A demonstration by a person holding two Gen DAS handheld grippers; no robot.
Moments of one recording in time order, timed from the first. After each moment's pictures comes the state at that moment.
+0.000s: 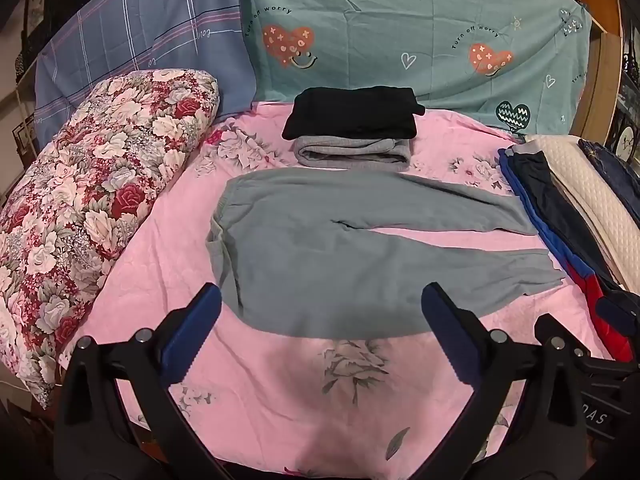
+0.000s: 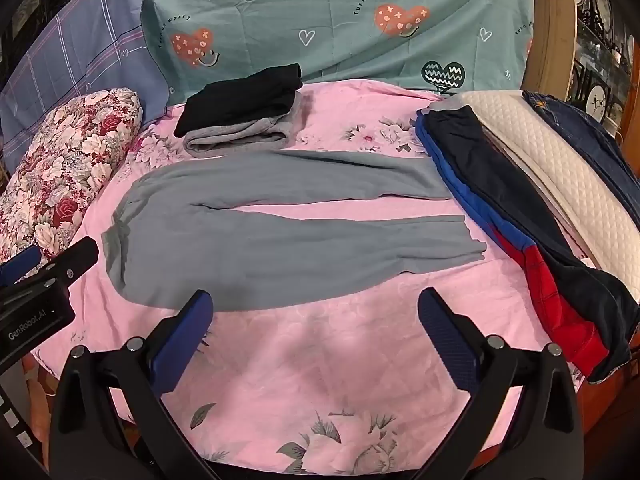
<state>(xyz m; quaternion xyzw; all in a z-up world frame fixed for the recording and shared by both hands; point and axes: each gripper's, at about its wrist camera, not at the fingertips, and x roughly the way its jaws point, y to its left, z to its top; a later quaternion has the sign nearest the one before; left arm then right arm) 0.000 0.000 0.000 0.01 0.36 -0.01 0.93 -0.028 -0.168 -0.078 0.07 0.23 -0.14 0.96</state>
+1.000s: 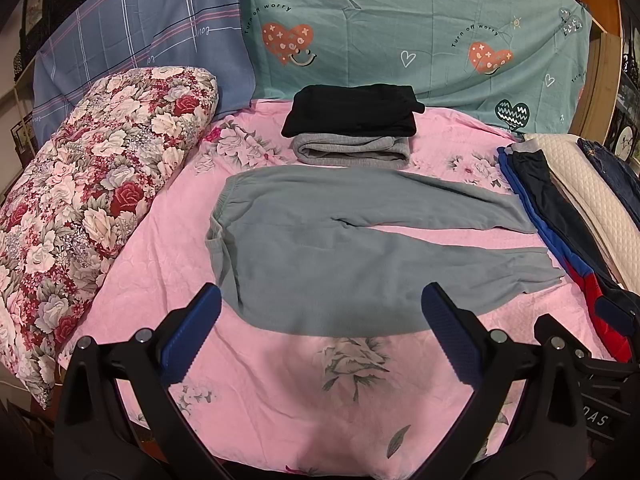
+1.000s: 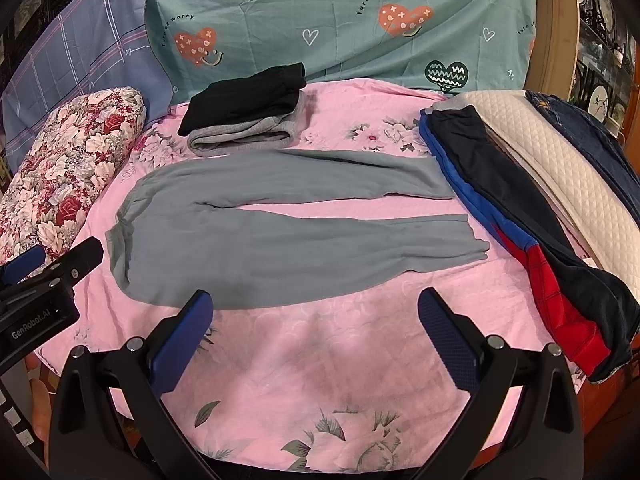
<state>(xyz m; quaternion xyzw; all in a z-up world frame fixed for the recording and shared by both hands) -0.001 -0.006 -0.006 0.01 0.37 -0.01 0.93 -0.028 -0.170 -0.078 0.07 0.23 -0.14 0.96</state>
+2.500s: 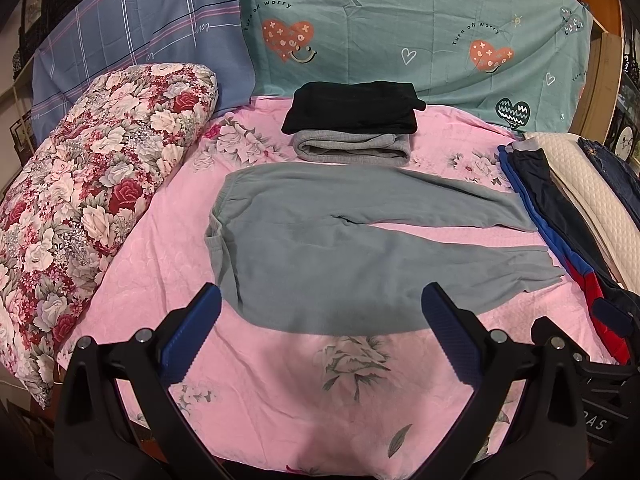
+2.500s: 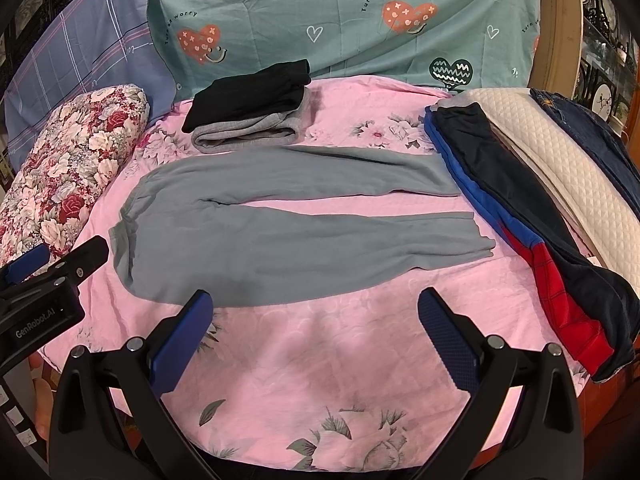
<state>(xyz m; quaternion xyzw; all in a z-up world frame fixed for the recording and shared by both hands) 0.001 -0.004 -0.013 0.01 0.37 -0.01 0.93 -0.028 -0.157 -0.078 0.07 0.24 -0.13 0.96</state>
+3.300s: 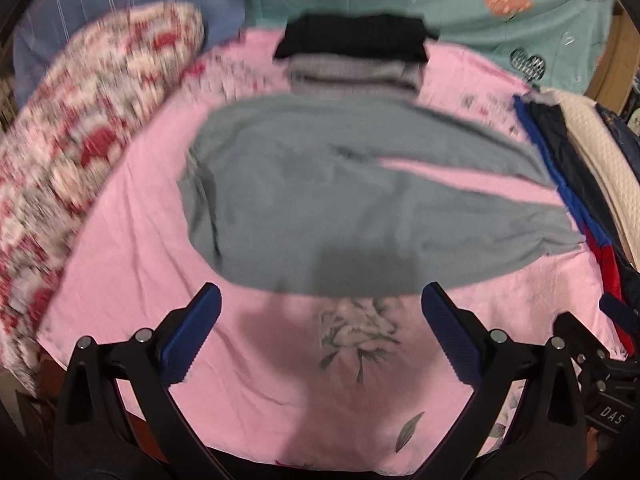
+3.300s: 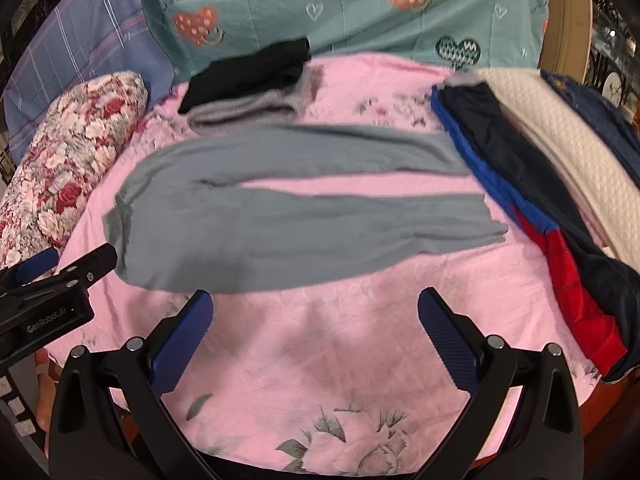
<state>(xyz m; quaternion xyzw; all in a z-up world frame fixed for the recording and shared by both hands) 0.042 0.003 -0.077 0.00 0.49 -0.01 0.87 -0.007 -0.178 -0.107 0.09 0.28 -0.11 0.95</state>
